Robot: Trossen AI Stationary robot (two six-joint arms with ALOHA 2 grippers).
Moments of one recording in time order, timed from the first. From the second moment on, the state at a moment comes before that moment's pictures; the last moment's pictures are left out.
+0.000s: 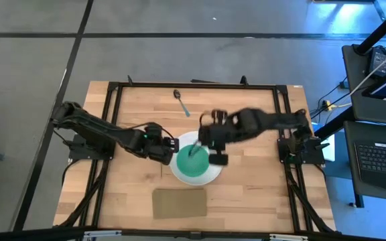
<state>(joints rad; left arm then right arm) -0.28 1.49 1.13 -0.90 -0.60 -1.73 0.21 1.96 2.33 -1.53 0.27 0.18</state>
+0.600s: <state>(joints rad) -0.29 1.18 1.13 -0.88 -0.86 -1.38 0.00 1.95 1.97 -0.93 0.26 0.21</state>
